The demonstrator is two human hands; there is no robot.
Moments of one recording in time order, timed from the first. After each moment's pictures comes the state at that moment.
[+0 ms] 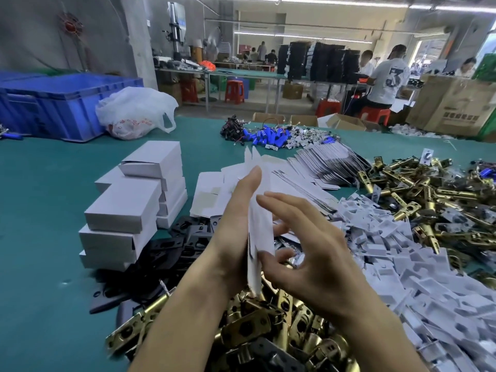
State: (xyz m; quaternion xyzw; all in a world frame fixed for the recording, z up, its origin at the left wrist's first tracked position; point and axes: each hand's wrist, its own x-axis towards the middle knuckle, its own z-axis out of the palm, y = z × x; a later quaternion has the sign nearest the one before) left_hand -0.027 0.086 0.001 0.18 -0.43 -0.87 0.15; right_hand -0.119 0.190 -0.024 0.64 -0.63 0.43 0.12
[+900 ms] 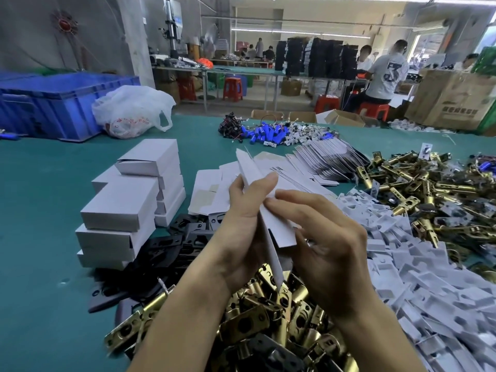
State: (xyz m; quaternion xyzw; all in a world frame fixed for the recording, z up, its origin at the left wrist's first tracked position) left_hand -0.034 0.086 -0.005 0.14 -0.45 -0.86 0.19; right_hand -0.120 0.189 -0.027 0.58 -0.59 0.51 0.24
